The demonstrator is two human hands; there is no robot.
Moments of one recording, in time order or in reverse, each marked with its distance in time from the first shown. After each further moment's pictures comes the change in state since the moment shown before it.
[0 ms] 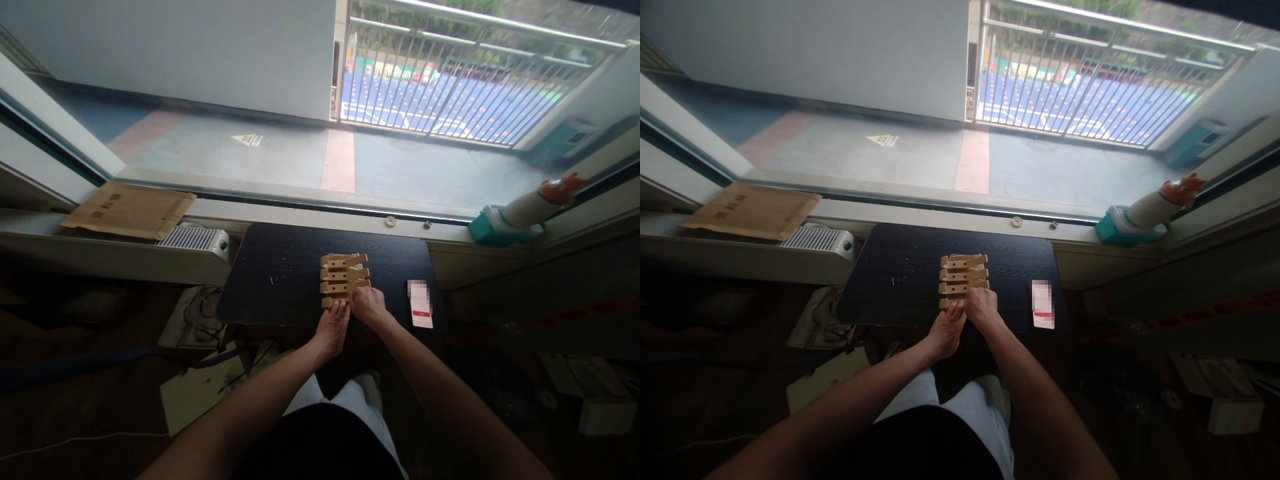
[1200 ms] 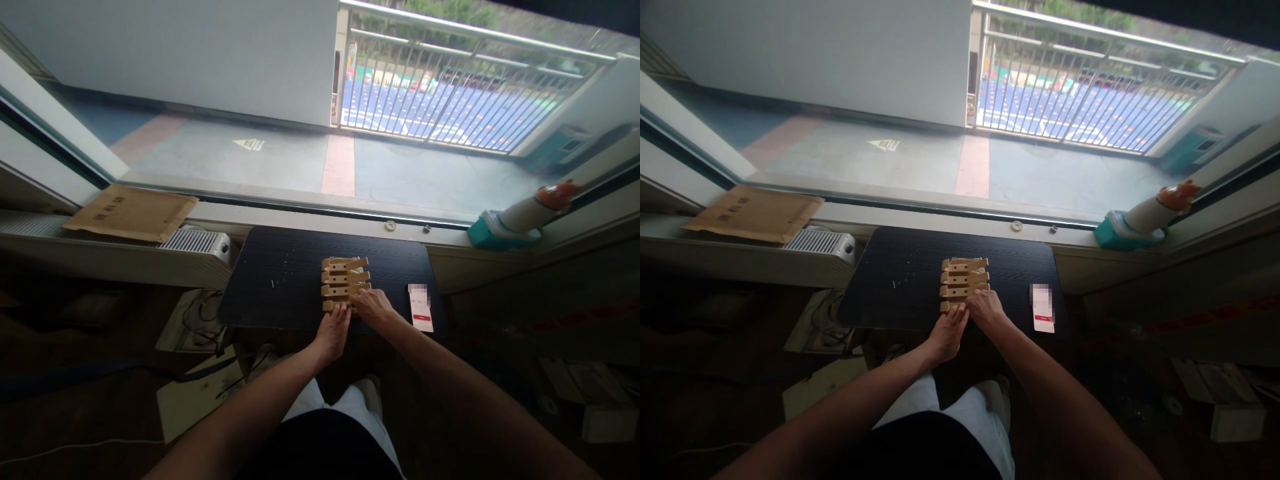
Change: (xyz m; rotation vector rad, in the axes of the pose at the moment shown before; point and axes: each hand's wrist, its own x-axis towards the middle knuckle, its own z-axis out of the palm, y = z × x) left_hand 0.001 -0.002 0.002 0.022 -0.014 0.009; right_hand -0.016 0.007 -0.019 -0.072 0.009 -0.202
